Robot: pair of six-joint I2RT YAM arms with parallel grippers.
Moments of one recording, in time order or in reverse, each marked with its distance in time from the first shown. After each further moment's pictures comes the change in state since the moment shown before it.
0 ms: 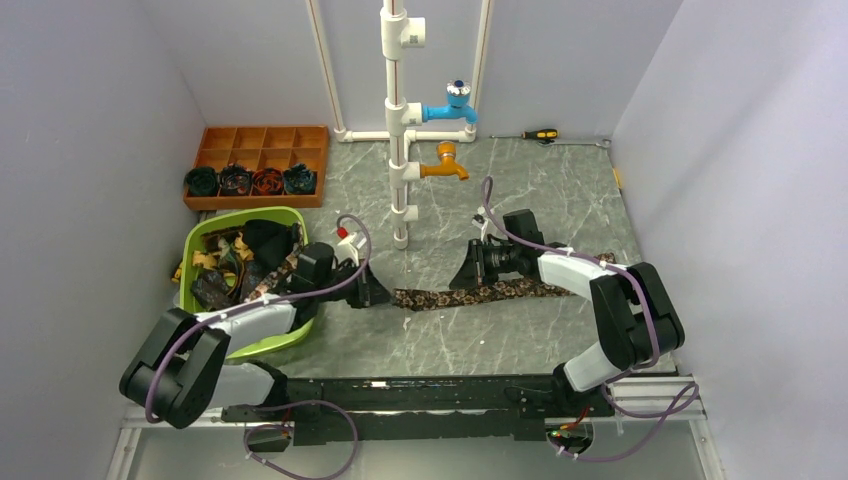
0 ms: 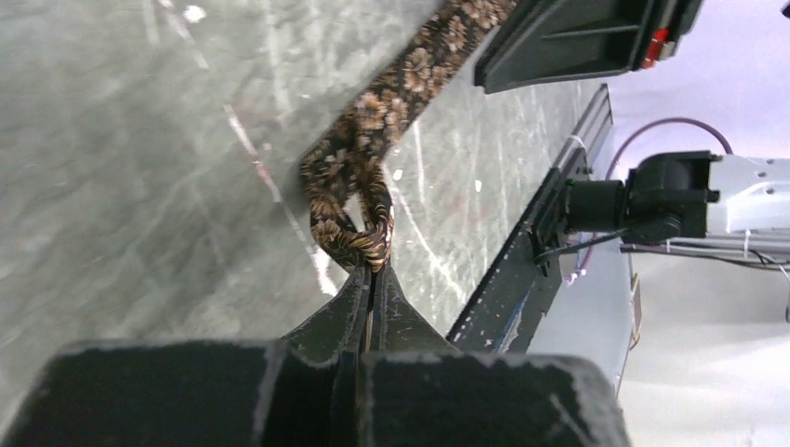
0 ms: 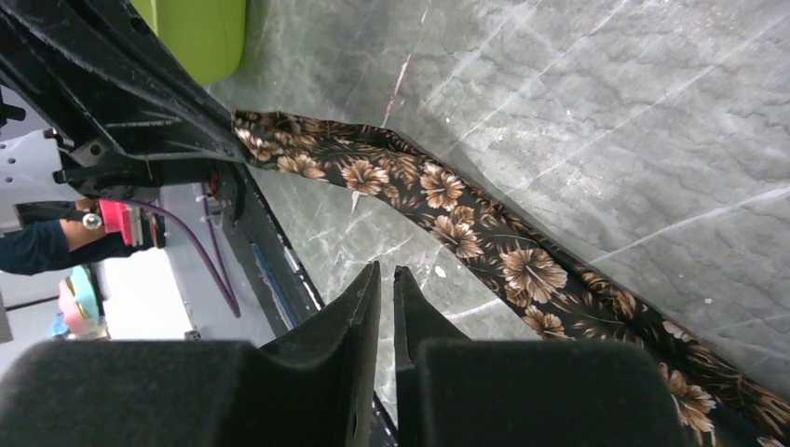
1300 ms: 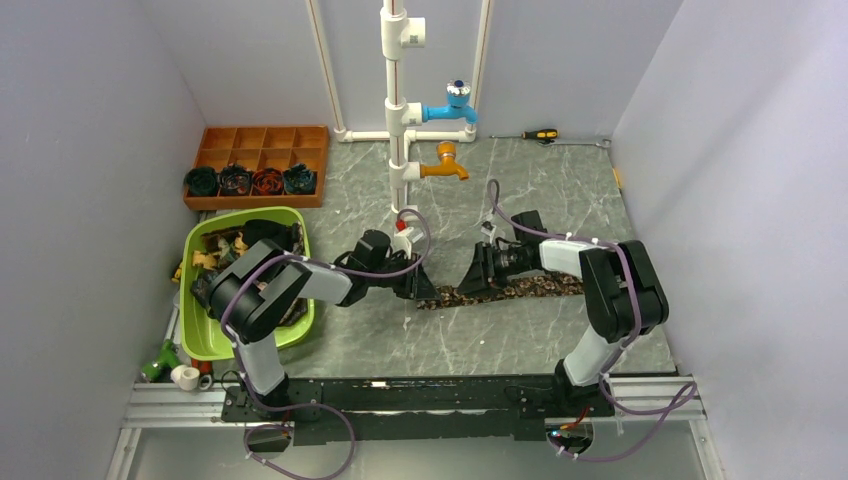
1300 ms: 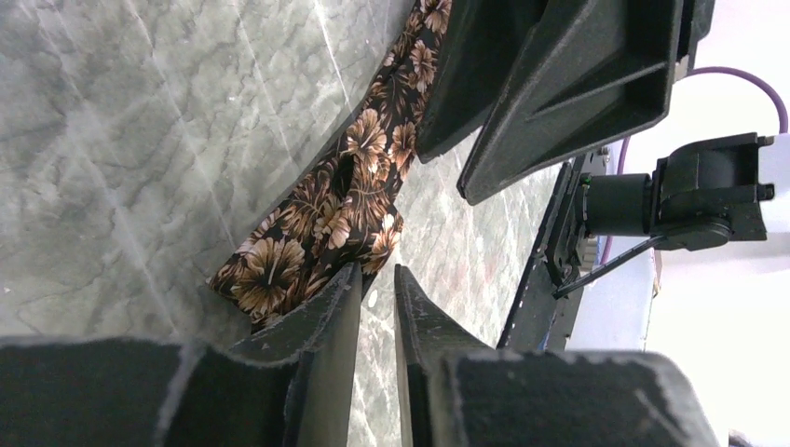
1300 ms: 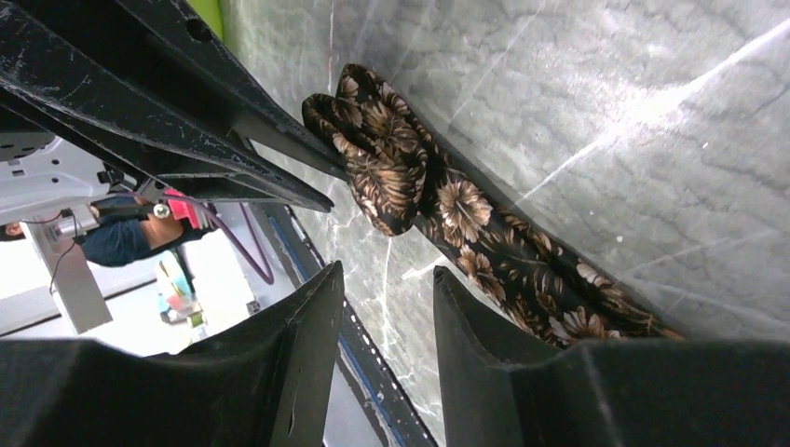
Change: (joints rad) left arm -0.217 0.526 0.305 0.247 0.011 0.016; right arm -0.109 0.153 0.062 -0.198 -0.113 -0.090
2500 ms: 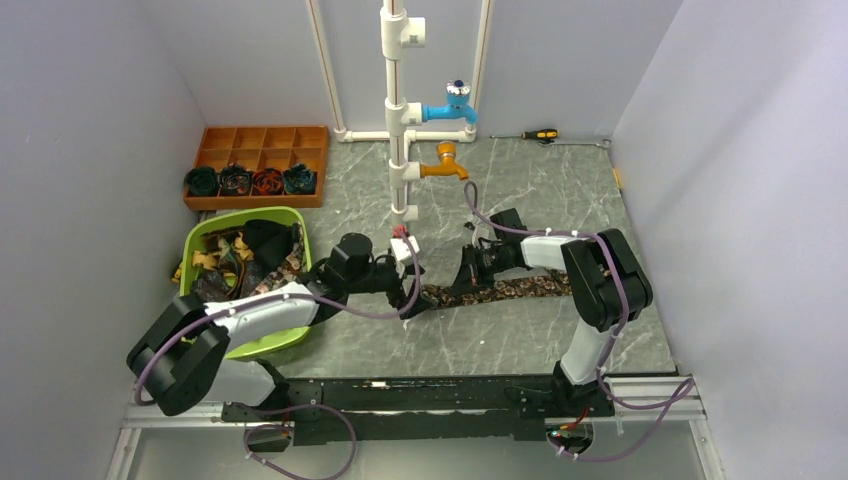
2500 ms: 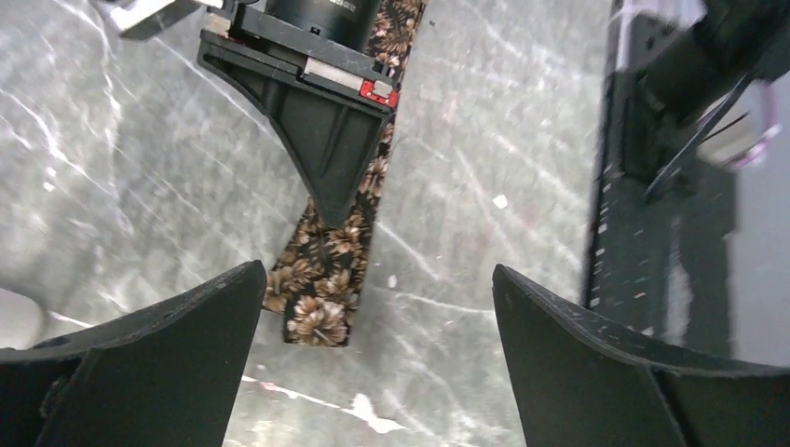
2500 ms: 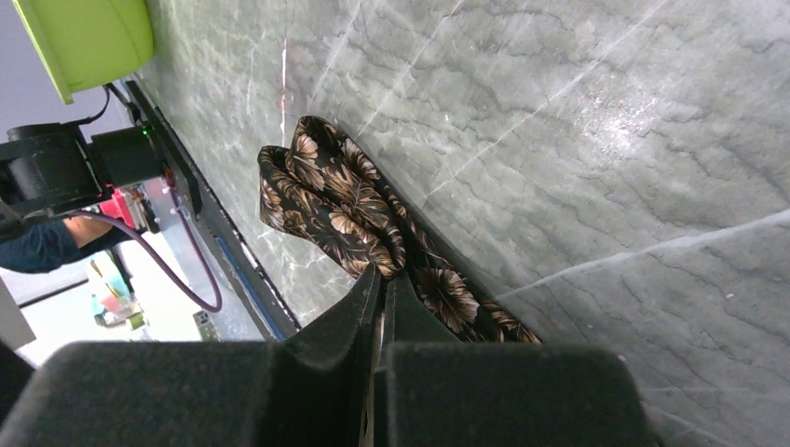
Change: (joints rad) left arm -0.052 -0.451 -0.085 -0.203 -0.077 0.576; right arm 0.109 0.103 0.072 0.059 0.131 0.013
